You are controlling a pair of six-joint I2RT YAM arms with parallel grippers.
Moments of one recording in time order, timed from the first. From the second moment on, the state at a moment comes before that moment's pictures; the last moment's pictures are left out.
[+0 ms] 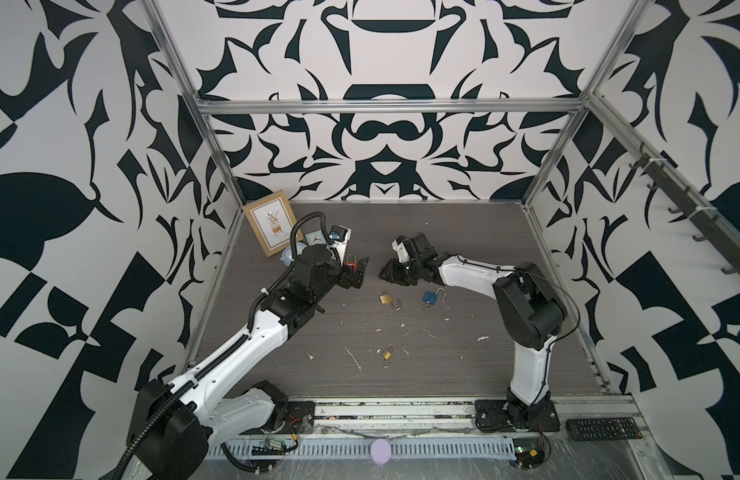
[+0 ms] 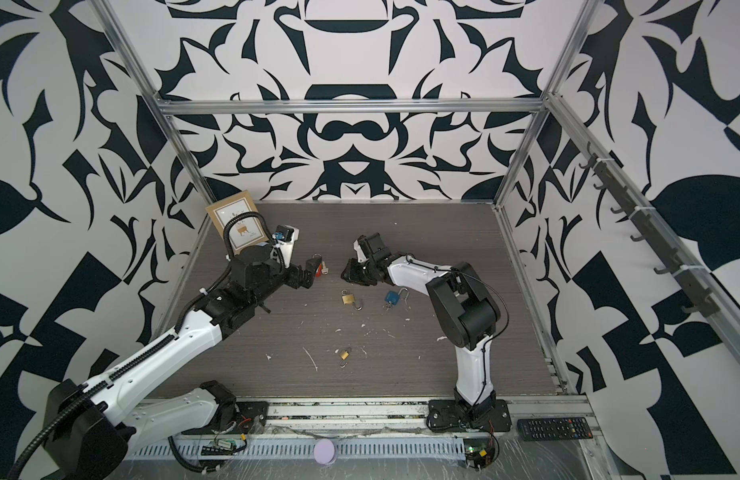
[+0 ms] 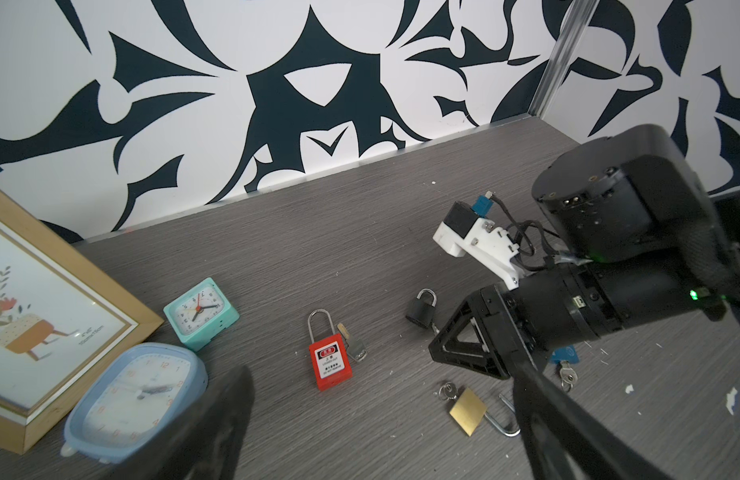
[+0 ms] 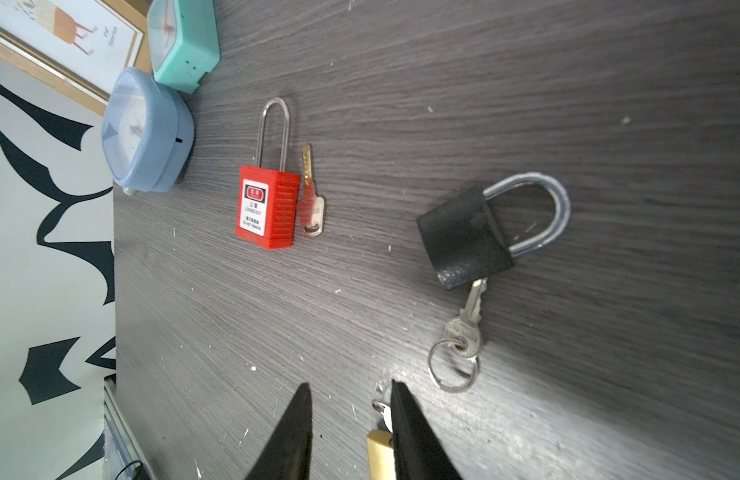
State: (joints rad) left arm -0.59 1.10 0.82 -0.07 -0.09 -0.06; right arm 0.58 1.95 1.25 -0.18 -0.38 0.67
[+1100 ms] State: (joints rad) left arm -0.59 1.10 0.82 -0.07 -0.09 -0.06; right arm 0.58 2.05 1.29 -0.17 -0.38 0.65
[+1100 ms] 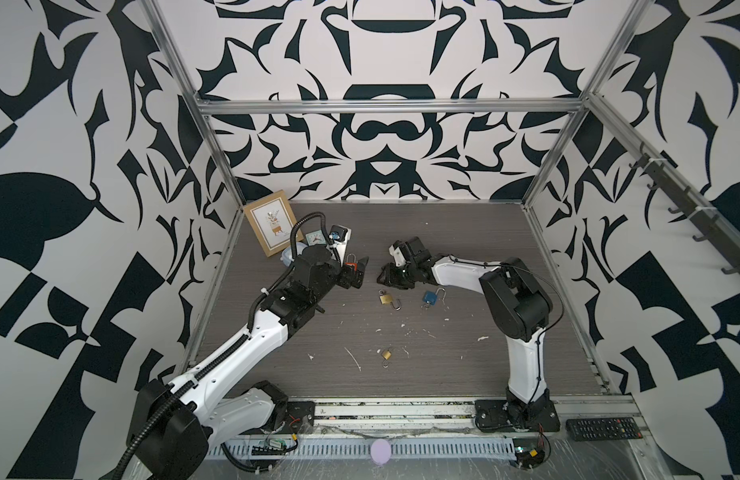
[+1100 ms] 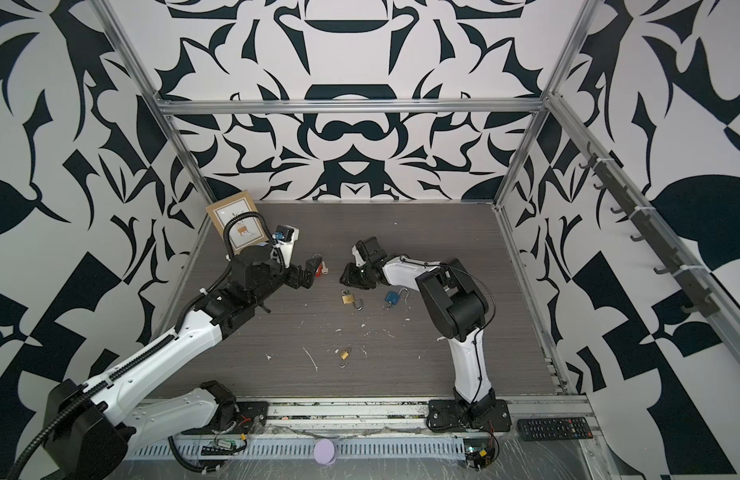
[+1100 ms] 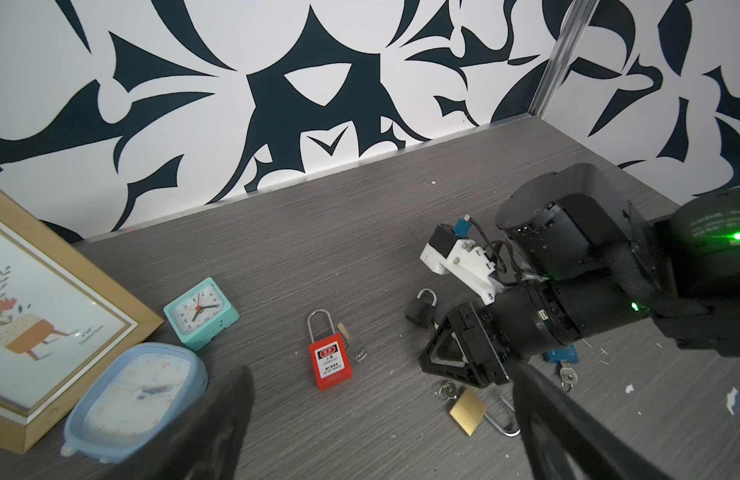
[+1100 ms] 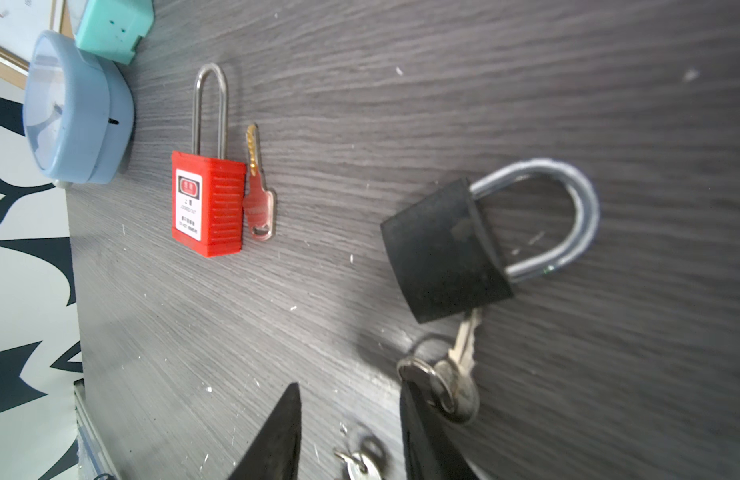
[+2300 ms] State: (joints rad) left arm -0.59 1.08 0.83 -0.14 -0.12 -0.08; right arm 0.56 1.97 1.30 -0.18 -0.39 0.58
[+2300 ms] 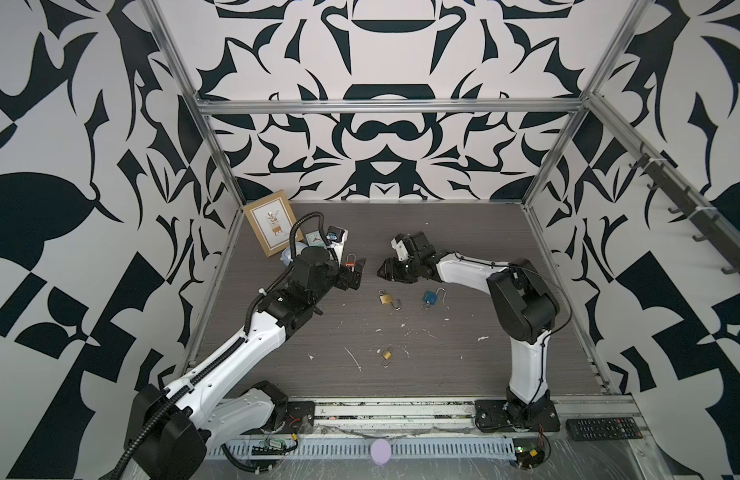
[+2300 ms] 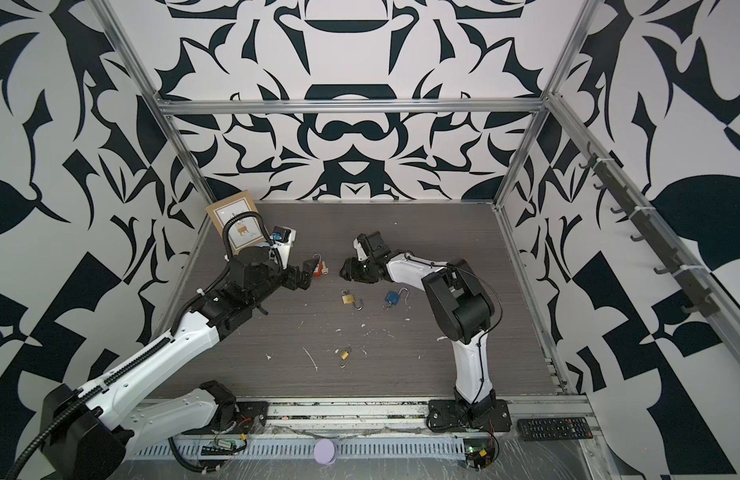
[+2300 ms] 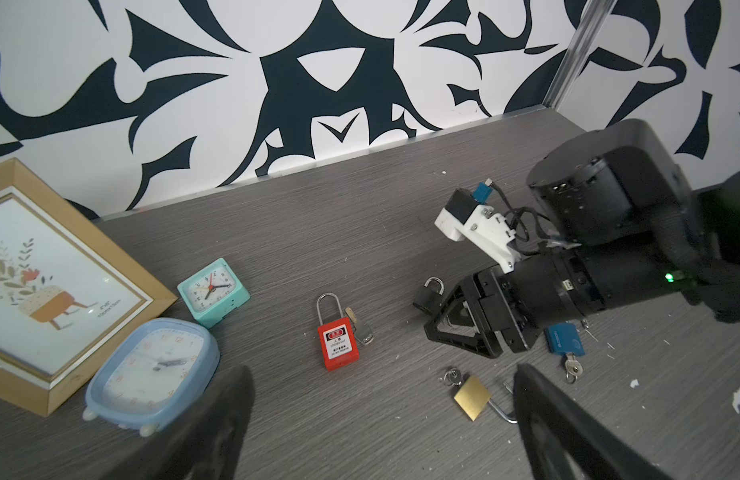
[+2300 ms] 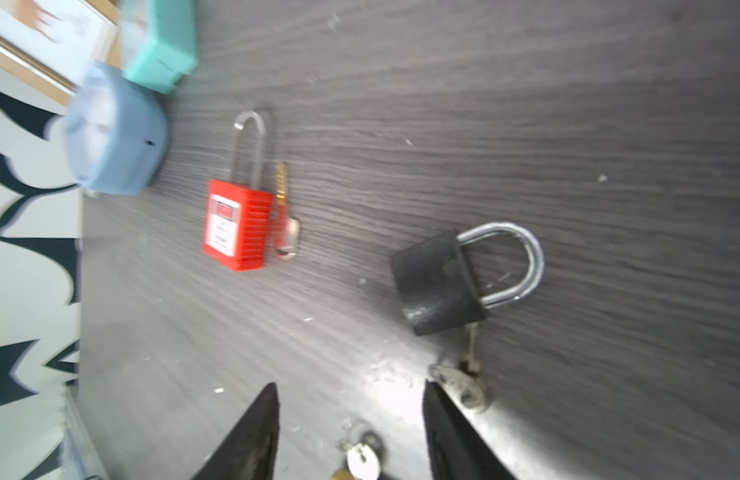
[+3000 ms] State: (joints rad) left arm -0.59 1.10 0.88 -0.29 -0.01 -0.47; right arm 0.56 1.42 0.90 -0.23 -0.33 0.37
